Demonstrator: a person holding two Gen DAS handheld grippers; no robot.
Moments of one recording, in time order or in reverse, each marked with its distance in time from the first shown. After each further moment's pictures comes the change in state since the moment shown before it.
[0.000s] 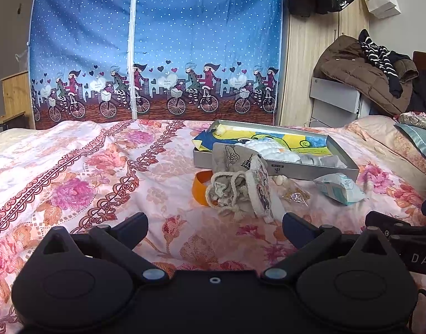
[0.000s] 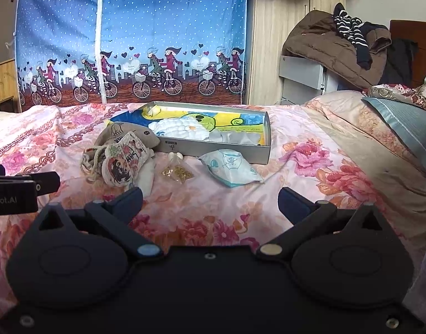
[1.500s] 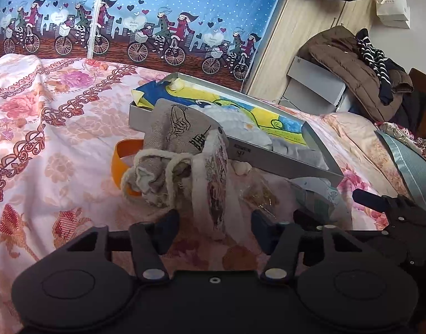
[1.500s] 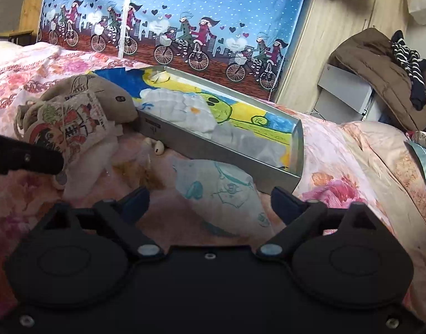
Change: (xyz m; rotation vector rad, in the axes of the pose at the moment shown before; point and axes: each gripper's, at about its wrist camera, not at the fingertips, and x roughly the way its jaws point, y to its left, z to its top) left arm 0.126 -0.019 0.012 -0.184 0.179 -0.235; right arm 0.150 -0.008 0.021 -0.299 0.061 0.064
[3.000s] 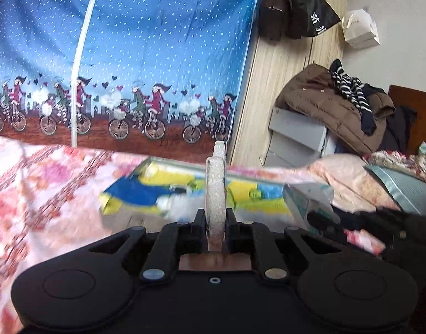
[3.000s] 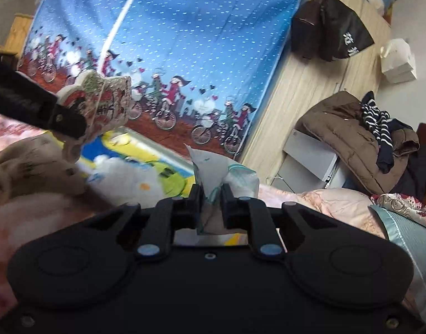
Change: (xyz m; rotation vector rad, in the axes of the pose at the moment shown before) left arm -0.014 -0.055 0.044 0.150 -0.263 0.004; right arm 0.009 -0.030 0.045 -0.059 -0.269 -0.165
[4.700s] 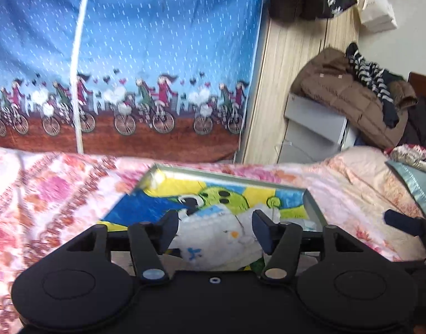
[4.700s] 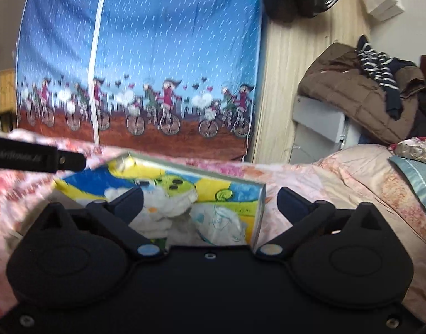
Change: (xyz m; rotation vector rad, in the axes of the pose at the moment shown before) left arm 0.074 -0.004 0.057 0.025 0.098 0.066; right arm 0.001 -0.059 0.024 0.299 0.061 0.103
